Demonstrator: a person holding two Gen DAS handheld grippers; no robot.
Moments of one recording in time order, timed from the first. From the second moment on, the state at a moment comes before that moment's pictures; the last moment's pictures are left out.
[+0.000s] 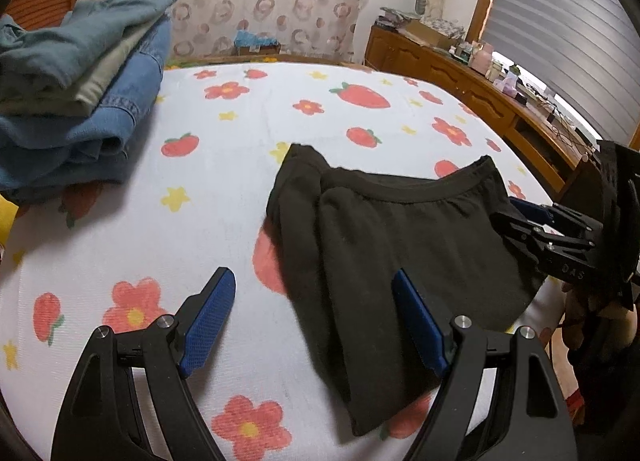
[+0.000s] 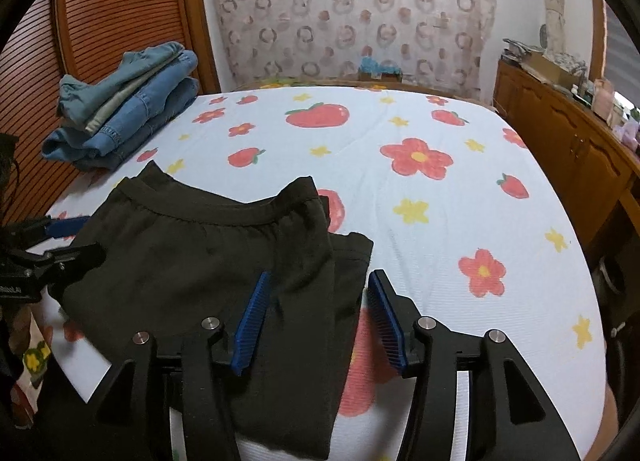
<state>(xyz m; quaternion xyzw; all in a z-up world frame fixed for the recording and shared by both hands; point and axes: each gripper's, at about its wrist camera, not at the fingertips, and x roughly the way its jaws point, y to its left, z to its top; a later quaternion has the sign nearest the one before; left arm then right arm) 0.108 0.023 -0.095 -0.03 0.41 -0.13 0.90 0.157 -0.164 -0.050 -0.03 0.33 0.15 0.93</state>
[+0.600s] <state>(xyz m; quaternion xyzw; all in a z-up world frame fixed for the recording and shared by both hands) 0.125 0.019 -0.089 -0.03 0.43 -0.13 0.89 0.158 -0.164 -0.050 -0.04 0.33 0.15 0.93</state>
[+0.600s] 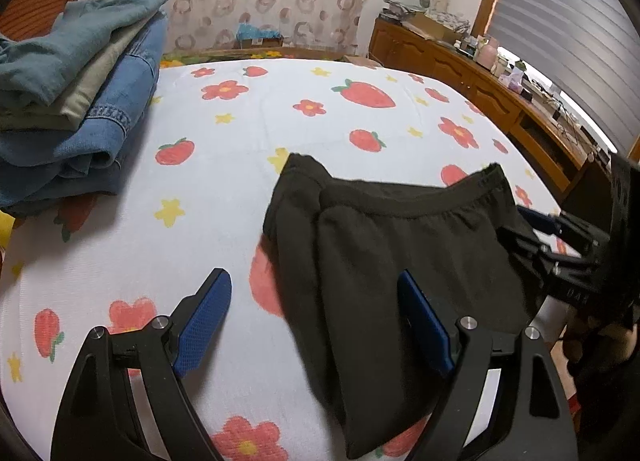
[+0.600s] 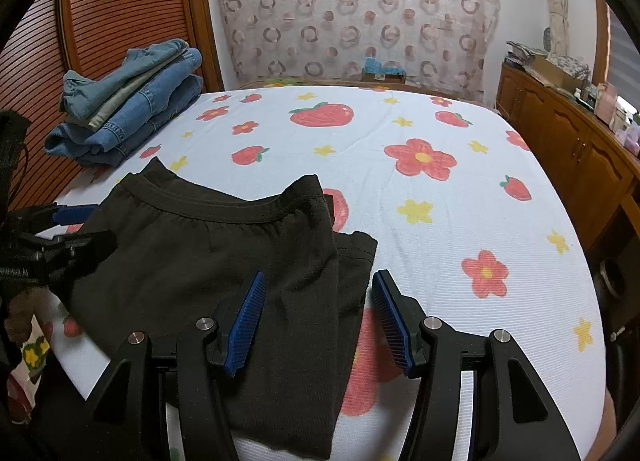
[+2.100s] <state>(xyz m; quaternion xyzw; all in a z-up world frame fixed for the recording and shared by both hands) 0.149 0.024 -0.093 -0.05 0.41 -0.17 0.90 0.172 -0.173 -0.043 -0.01 0.35 0.20 0.91</state>
